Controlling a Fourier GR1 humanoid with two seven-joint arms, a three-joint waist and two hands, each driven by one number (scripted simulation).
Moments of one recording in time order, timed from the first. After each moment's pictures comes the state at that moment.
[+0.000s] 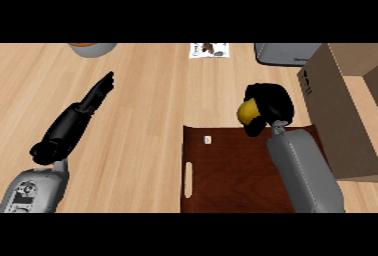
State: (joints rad) left arm -0.23 0.24 -0.02 -1.57 -0.13 -0.23 -0.06; right arm -0.55 -0.06 0.02 -1.11 1.26 0.13 0.23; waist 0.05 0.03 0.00
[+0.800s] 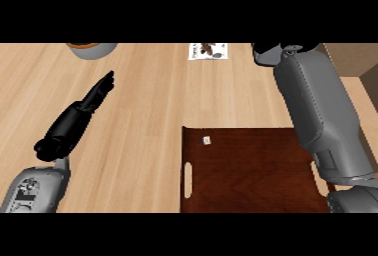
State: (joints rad) left arm -0.25 0.24 -0.01 -1.54 -0.14 -0.23 -0.06; right arm -1.09 -0.16 -0.21 -0.76 1.40 -0.20 0.66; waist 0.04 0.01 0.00
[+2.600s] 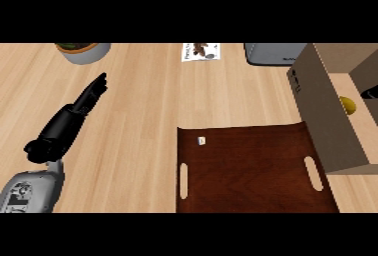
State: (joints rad) left arm -0.22 0.23 0.03 -1.56 -0.14 -0.25 -0.05; right arm -0.93 -0.64 -0.52 -0.44 1.08 0.17 0.41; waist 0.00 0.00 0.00
